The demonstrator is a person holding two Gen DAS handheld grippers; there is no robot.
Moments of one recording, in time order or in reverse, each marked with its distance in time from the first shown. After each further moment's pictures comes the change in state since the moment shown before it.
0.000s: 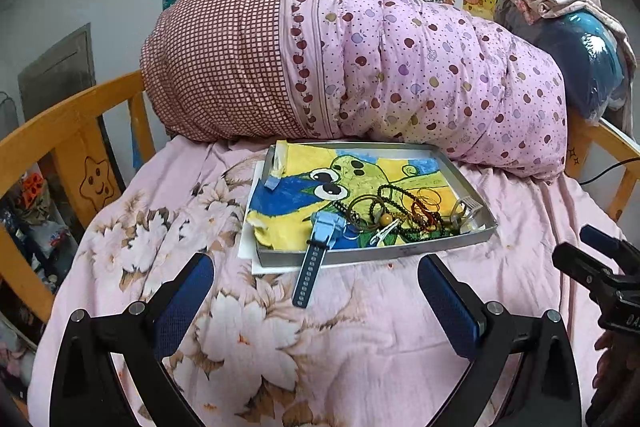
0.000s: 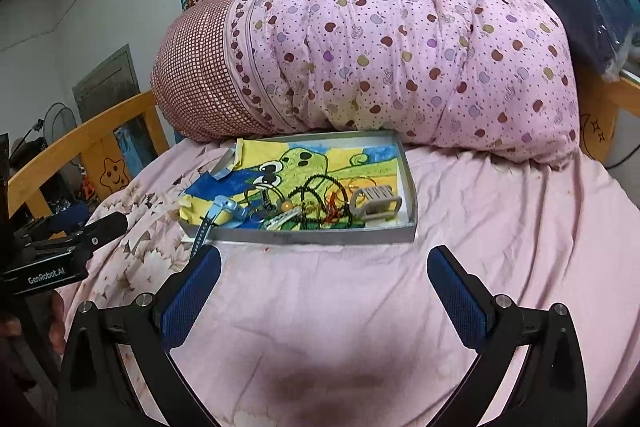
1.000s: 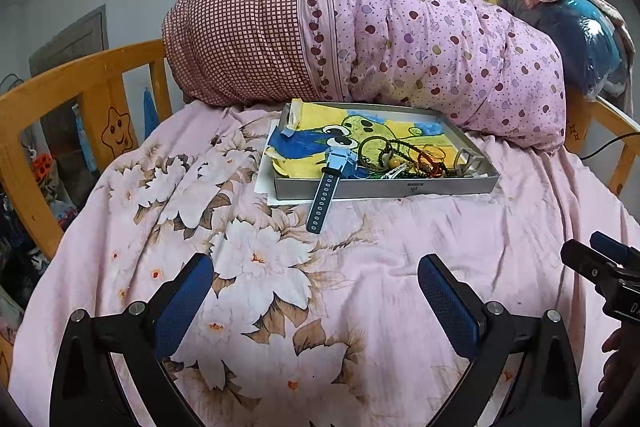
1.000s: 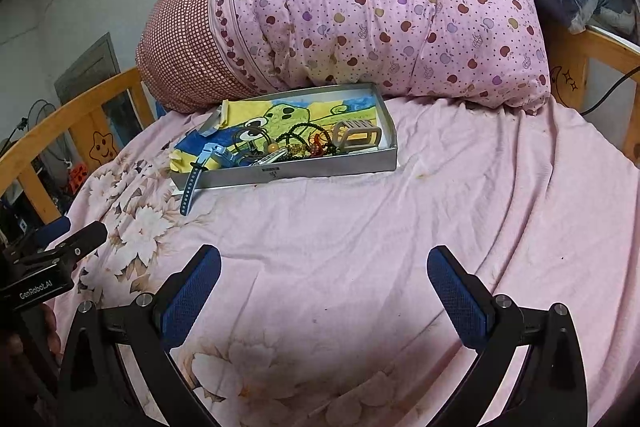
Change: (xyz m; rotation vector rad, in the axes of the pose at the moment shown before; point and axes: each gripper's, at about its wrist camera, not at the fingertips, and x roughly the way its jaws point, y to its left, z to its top) left arm -0.023 0.011 -0.068 -0.015 0.041 0.019; right arm -0.017 0.000 -0.057 0.045 0.077 -0.067
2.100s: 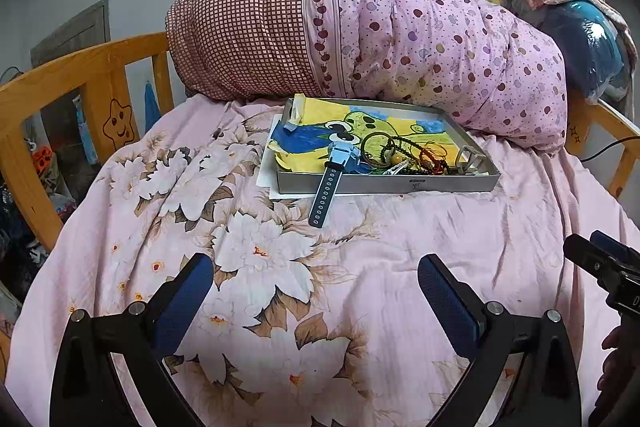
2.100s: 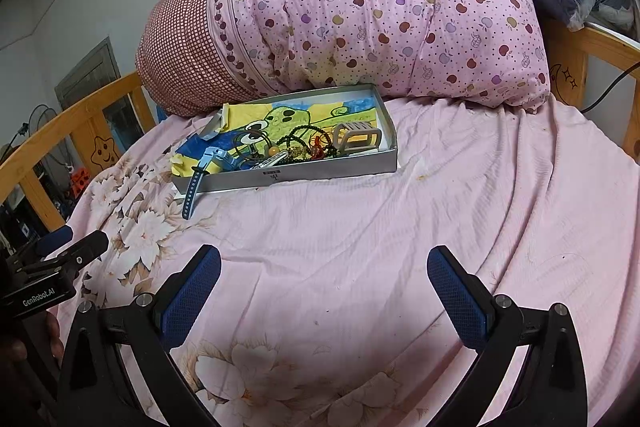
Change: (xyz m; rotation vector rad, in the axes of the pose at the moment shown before) left arm 0.001 0.004 -0.003 -0.014 0.012 0.003; right arm 0.000 -0.001 0.000 0.008 -0.005 0.004
